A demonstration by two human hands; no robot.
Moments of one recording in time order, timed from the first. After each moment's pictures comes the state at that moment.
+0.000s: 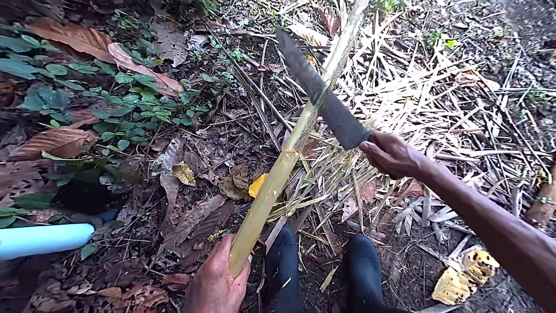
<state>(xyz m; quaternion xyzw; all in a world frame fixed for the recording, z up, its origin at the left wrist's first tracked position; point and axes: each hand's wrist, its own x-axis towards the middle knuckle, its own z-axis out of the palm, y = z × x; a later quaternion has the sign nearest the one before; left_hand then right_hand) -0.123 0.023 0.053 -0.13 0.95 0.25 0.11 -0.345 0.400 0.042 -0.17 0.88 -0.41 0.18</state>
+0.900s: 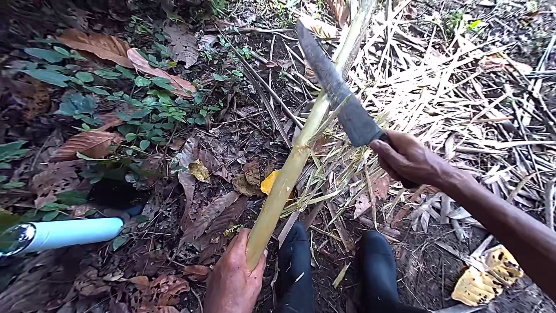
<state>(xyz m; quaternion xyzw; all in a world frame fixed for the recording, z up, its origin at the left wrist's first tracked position) -0.124 0.022 0.052 -0.13 0.95 0.25 0.11 -0.314 0.383 0.050 -0.12 0.88 -0.42 0.21</state>
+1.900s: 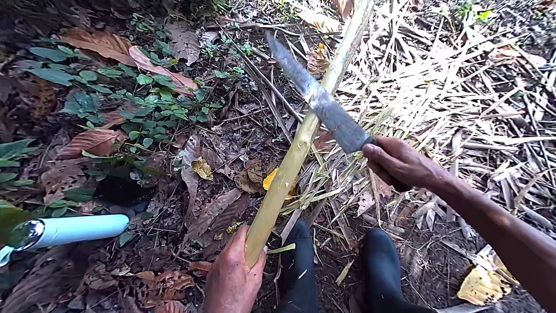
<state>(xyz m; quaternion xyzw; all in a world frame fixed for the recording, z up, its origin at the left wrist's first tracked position) -0.125 0.020 0.053 -0.14 0.96 0.24 0.10 -0.313 0.367 0.045 -0.11 0.82 -0.49 0.26</state>
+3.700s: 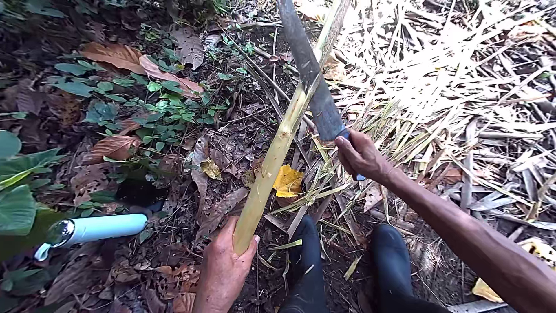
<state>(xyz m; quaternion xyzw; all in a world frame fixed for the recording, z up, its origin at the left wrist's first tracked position) -0.138 -0.011 0.049 -0.14 0.95 0.27 0.08 -0.317 0.307 -0.023 -0.16 0.76 -0.61 0.14</state>
